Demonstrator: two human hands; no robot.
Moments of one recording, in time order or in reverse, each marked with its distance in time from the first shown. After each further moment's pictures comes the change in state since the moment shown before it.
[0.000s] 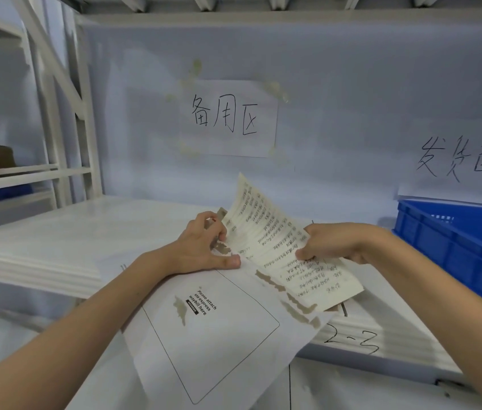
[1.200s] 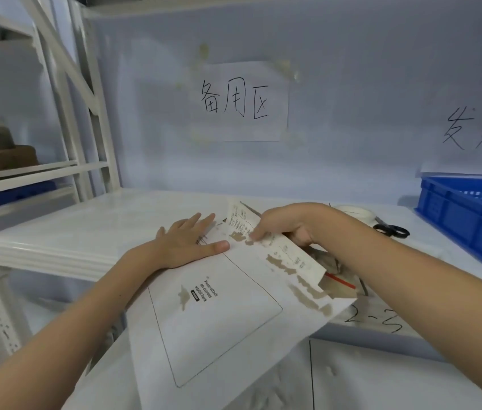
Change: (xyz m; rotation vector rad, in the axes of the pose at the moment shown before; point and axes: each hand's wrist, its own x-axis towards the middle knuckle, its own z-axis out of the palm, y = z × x) left_hand -0.039 -0.019 -0.019 0.242 -0.184 -0.363; right_hand 0.062 -0.059 0.041 0.471 -0.321 -0.056
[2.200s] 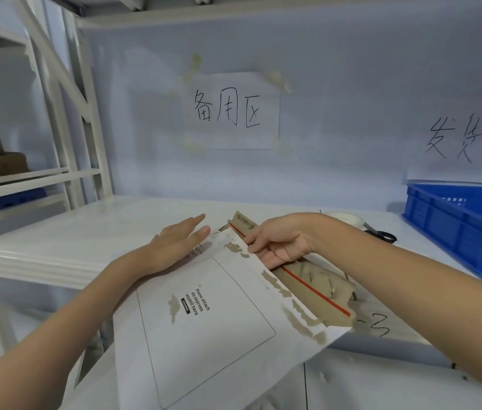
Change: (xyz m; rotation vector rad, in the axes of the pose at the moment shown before) left_hand -0.010 -0.005 -0.009 -0.322 0.062 0.091; right_hand 0.005 0.016 -0.002 0.308 -0.155 -0.039
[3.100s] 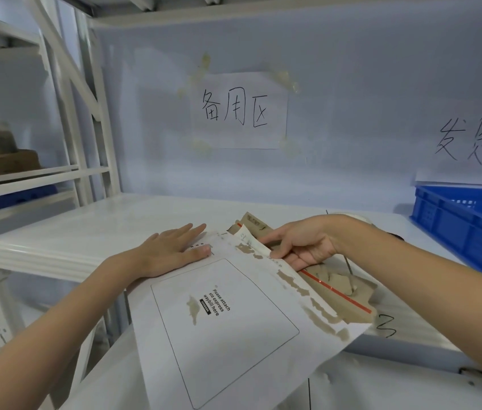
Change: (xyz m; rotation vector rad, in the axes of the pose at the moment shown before) left_hand -0.007 -0.021 -0.007 0.298 -0.113 0.016; right_hand -0.017 0.009 -0.022 -0.069 -0.045 0.025
